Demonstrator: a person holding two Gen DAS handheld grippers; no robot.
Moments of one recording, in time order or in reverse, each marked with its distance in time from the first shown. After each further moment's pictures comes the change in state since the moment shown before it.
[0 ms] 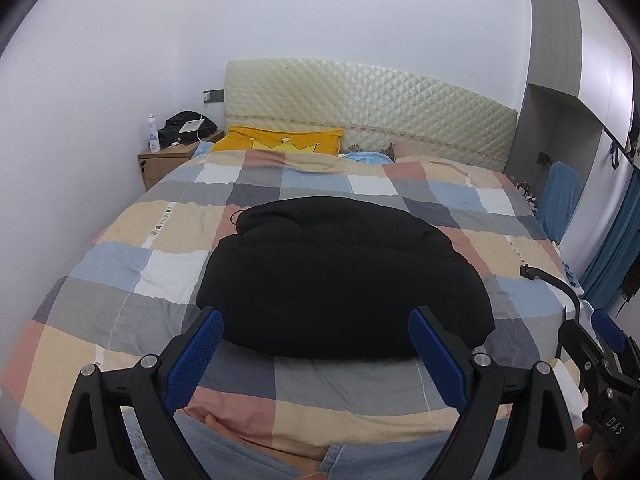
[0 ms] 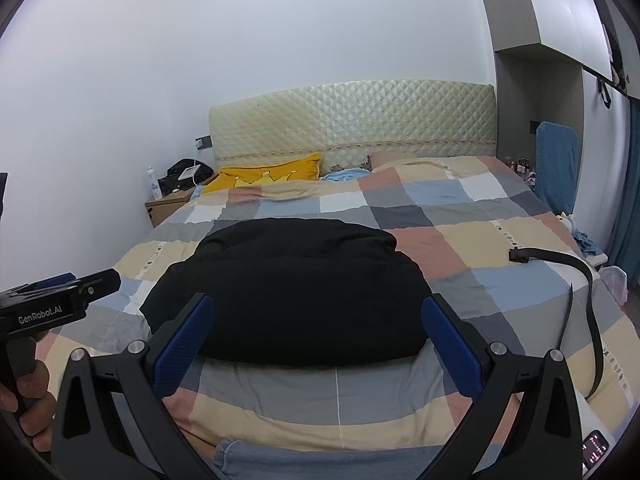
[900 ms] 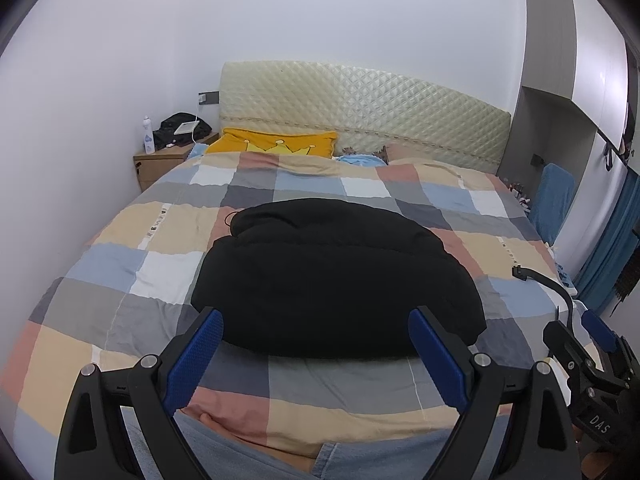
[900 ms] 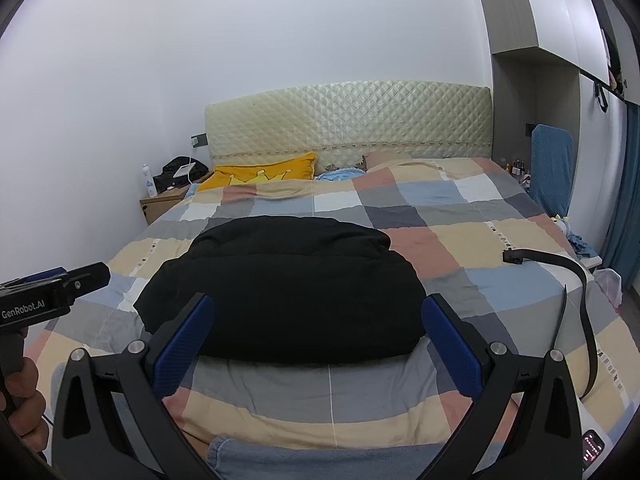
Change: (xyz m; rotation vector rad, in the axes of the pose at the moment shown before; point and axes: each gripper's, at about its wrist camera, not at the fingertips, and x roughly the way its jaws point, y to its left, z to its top) left arm -0.011 -0.003 -0.002 0.000 -0.009 -0.025; right arm -0.003 0.004 -0.001 -0.006 0.000 -0.024
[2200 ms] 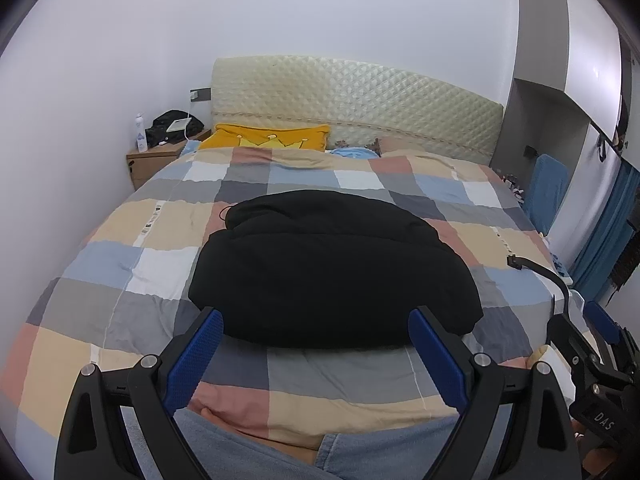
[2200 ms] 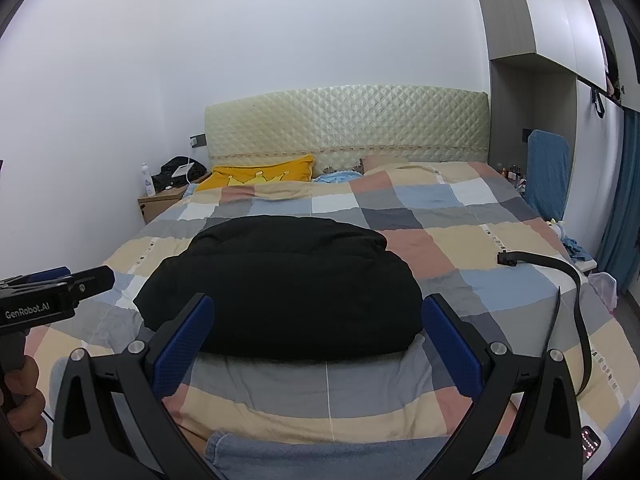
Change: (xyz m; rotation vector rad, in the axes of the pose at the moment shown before) left arm -0.003 0.002 -0.007 0.024 0.021 -0.027; right arm -0.009 0.002 -0.005 -0.021 -0.015 -0.014
